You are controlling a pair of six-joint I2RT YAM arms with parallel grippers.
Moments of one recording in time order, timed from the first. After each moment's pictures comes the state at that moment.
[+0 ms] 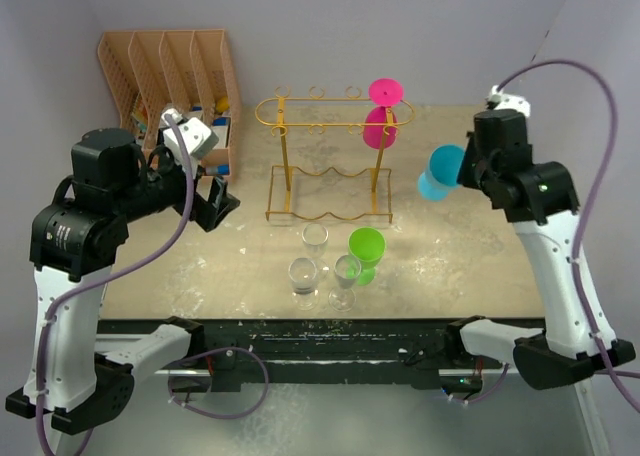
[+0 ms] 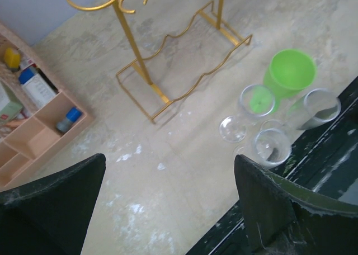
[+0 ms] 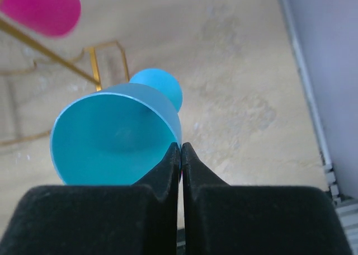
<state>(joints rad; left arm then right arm) -0.29 1.04 1.74 -1.19 0.36 0.28 0.31 1.20 1.62 -1.18 0.41 0.36</state>
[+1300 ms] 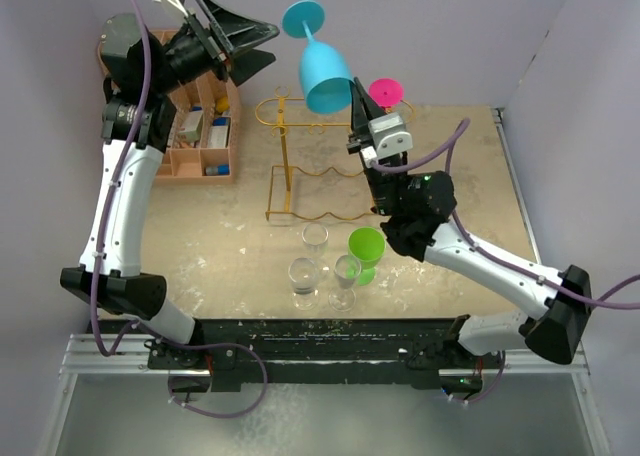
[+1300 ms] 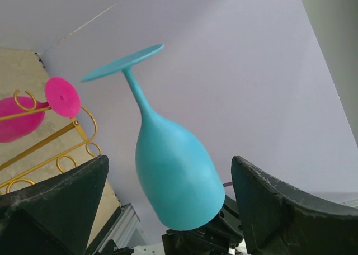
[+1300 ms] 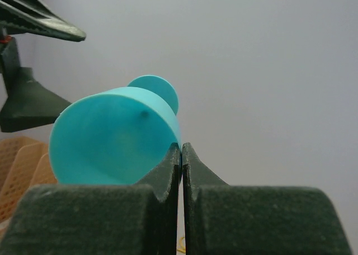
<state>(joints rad) -0.17 1.57 2.02 -0.21 0.77 -1.26 0.92 1.30 1.18 0.89 0.38 -0.64</state>
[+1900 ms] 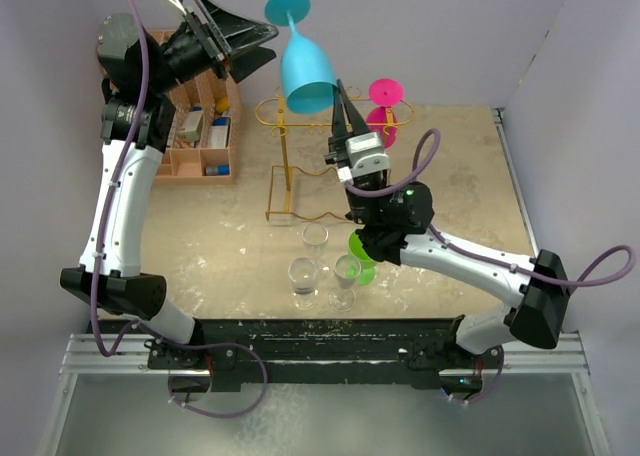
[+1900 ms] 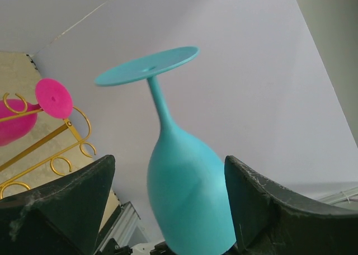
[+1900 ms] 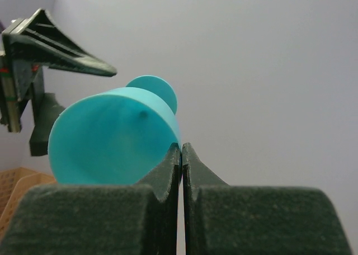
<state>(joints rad) -0.16 1.57 2.02 -0.16 0.80 -1.27 1.03 1.42 1.23 1.17 0.42 -0.83</state>
